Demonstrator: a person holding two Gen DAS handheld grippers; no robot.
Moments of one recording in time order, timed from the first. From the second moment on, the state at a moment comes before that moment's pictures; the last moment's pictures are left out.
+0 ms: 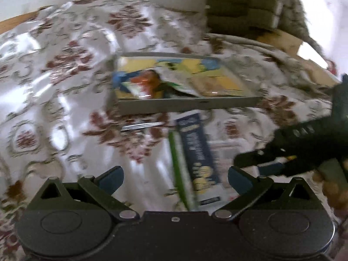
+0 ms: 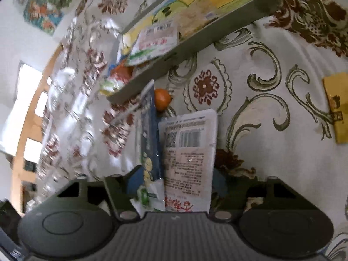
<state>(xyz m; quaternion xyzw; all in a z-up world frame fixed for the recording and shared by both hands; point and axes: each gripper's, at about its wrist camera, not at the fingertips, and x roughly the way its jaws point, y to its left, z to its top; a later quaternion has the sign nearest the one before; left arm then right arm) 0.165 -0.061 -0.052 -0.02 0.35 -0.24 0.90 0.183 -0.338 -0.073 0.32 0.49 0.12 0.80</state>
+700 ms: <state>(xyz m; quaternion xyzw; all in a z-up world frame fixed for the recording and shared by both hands) 0.218 -0.078 -0.086 -0.16 0.43 -0.35 0.81 0.184 -0.351 -0.085 0.37 0.50 0.11 0.78</state>
